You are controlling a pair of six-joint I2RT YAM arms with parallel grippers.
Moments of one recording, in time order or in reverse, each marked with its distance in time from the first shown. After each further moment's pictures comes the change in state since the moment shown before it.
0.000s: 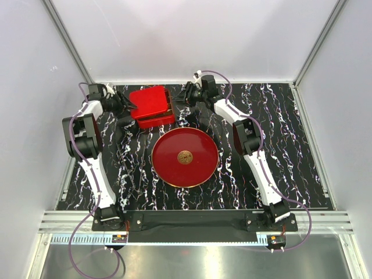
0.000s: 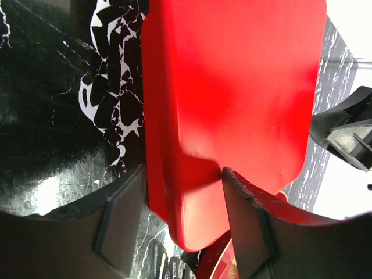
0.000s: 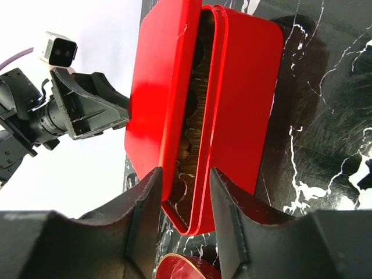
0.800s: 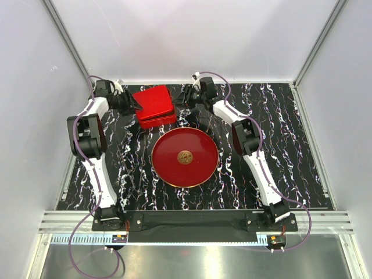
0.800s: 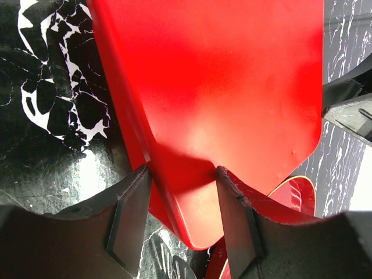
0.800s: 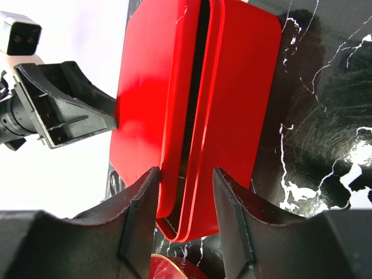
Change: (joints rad) left arm -0.074 -0.008 0.046 -0.080 -0.043 0.147; right arm 0.011 0.000 -0.022 -0.001 0.018 -0.069
